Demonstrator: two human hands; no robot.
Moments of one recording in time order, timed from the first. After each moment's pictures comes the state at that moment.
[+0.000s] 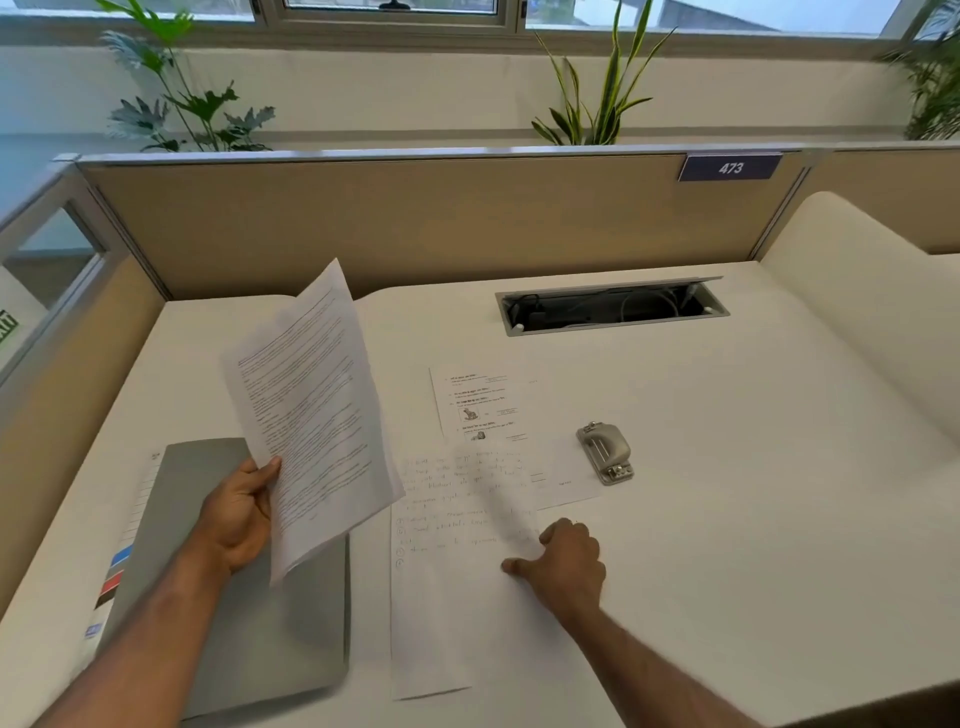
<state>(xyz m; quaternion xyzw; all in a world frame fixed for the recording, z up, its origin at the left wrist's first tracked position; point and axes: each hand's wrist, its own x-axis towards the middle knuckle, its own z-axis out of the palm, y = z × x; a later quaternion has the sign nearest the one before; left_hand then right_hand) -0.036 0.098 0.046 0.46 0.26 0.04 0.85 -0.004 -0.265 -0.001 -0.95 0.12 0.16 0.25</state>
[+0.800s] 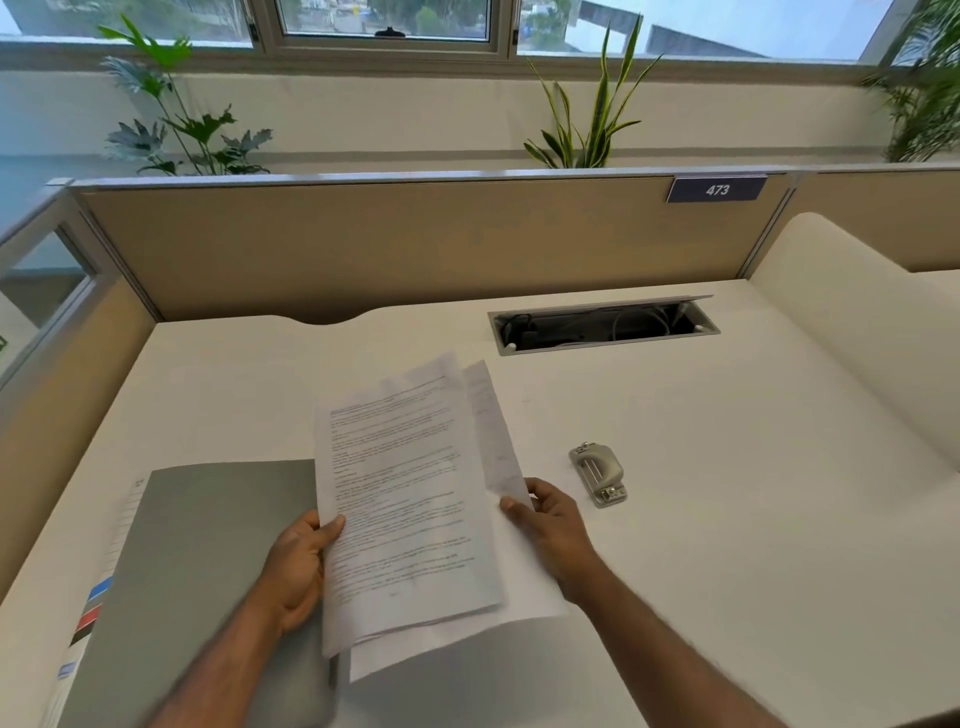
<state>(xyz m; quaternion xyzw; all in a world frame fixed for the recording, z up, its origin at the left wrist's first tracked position) -0.039 0.028 0.019 0.50 0.29 -0.04 0.81 0.030 -0.260 0.063 -0.62 0.04 0.22 0.75</state>
